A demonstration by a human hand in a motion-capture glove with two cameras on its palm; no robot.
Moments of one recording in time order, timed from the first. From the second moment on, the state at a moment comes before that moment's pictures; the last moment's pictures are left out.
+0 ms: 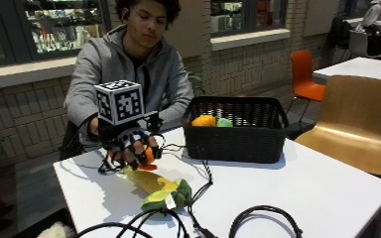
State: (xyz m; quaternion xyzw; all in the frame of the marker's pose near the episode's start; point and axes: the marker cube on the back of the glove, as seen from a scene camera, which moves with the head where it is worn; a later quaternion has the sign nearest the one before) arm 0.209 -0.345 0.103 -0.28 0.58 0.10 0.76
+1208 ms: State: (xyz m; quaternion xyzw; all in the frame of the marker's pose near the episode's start) arm 0.055 -0.359 0.376 -0.45 0.43 -0.10 0.78
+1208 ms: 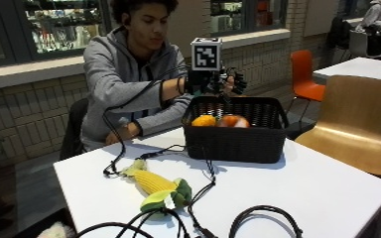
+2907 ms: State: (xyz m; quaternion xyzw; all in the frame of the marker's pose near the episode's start) arm 0.183 -0.384 0.191 -0.24 0.46 0.08 0.85
